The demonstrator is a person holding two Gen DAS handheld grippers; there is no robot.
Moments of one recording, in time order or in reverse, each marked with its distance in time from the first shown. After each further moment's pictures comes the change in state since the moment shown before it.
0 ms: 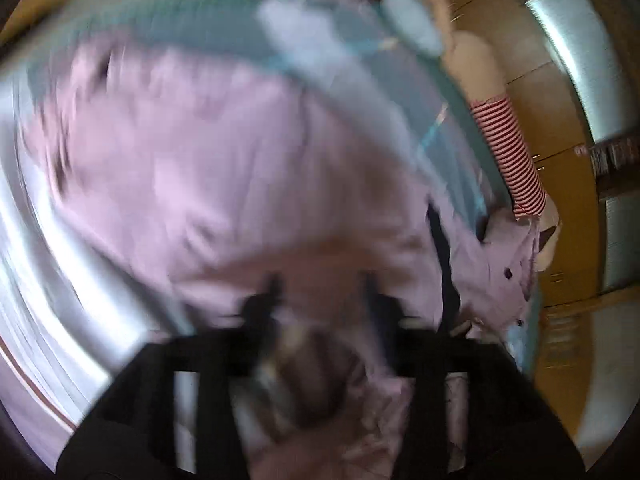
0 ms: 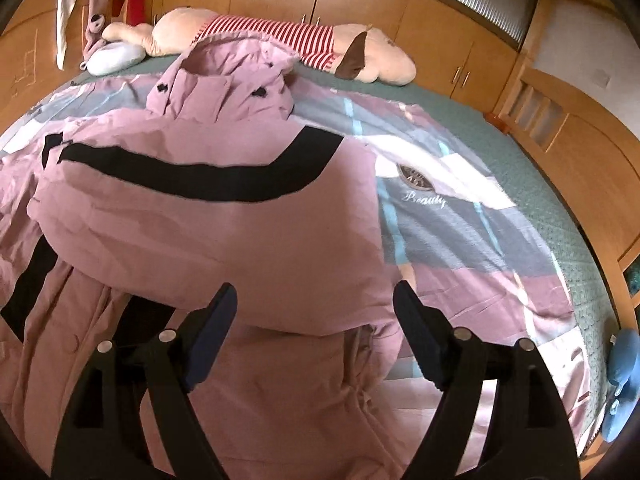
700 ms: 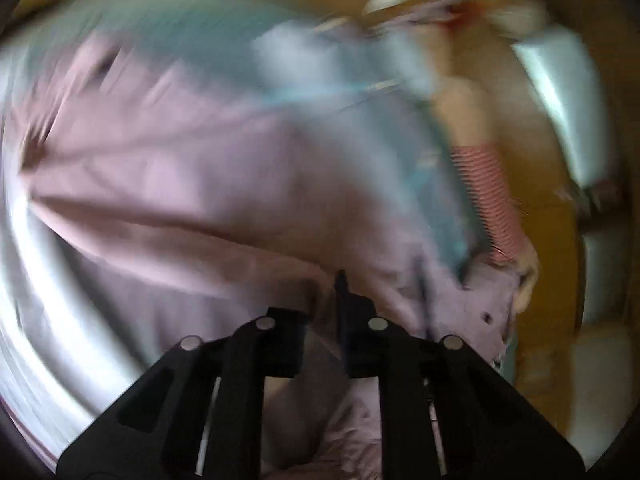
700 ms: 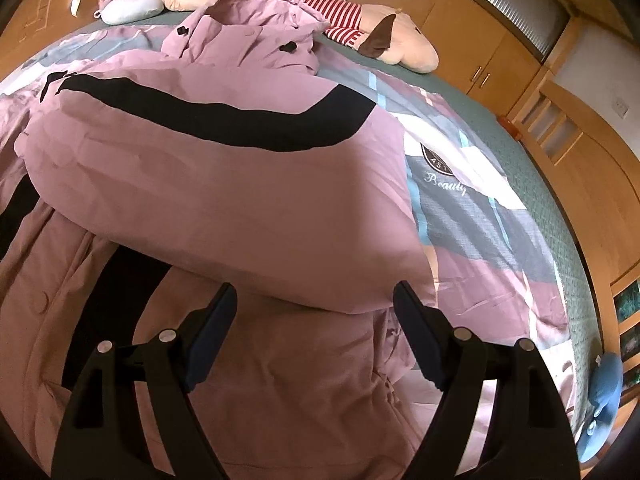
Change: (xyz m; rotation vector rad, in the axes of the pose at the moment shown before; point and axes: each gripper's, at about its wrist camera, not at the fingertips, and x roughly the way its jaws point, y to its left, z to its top) left arm -0.013 -0.020 0.001 0.082 -0.240 -0.130; right arm 0.023 0.025 -0.017 -0.117 0.064 -0.033
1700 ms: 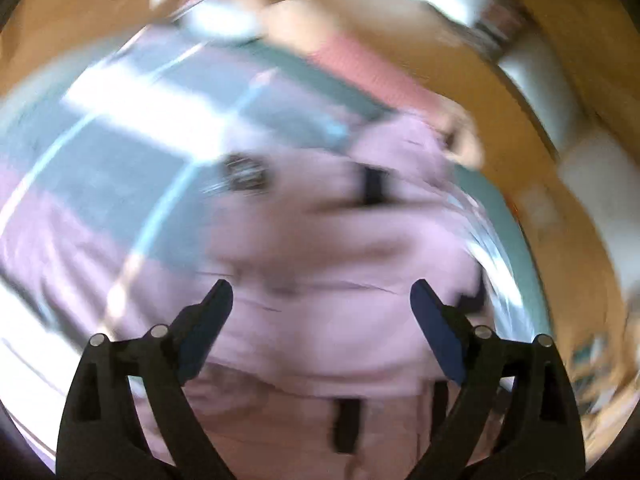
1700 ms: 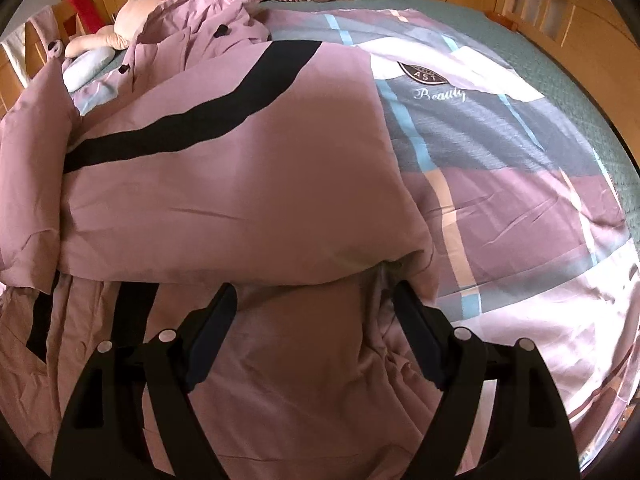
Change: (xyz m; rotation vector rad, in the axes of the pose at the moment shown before) left arm -0.009 -0.144 -0.111 0.402 0.191 -0.071; right arm 0.022 -0.051 -0.006 0.345 0.163 0.208
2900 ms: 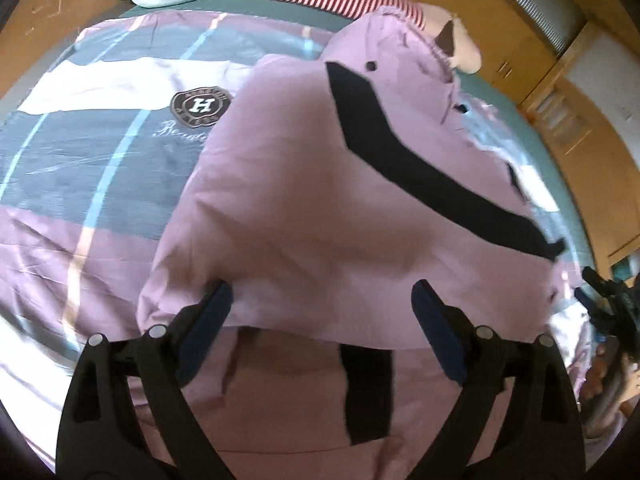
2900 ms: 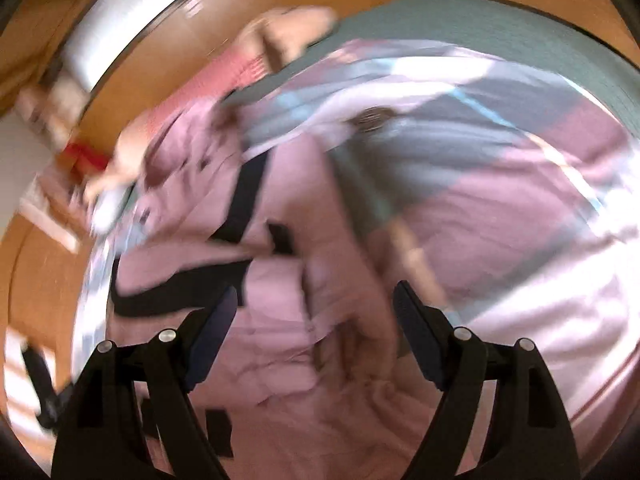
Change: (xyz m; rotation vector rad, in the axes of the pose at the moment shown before) left arm 0.085 -0.068 -0.064 0.296 0.208 0.092; right arm -0.050 -0.056 0.019 0.299 -0.138 0.248
